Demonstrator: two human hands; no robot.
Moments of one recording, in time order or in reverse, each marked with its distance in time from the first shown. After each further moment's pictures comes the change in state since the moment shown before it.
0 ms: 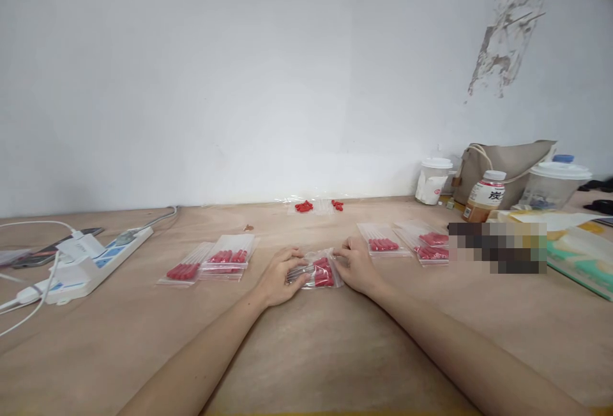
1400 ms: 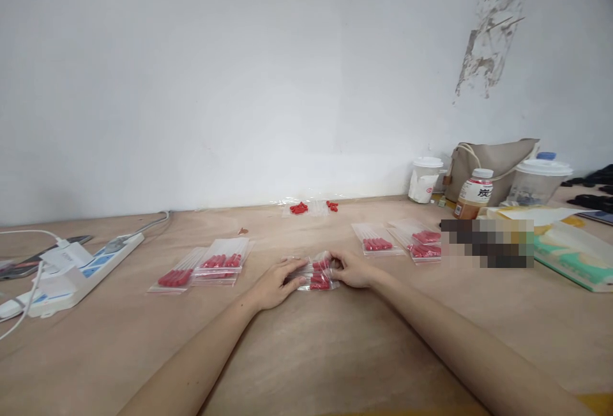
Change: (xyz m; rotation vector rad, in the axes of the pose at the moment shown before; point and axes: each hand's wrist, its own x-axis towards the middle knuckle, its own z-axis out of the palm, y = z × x) left_hand 0.002 0.000 -0.005 -0.102 -0.227 -0.046; right_hand 0.009 0.008 -0.003 0.642 -0.512 0.234
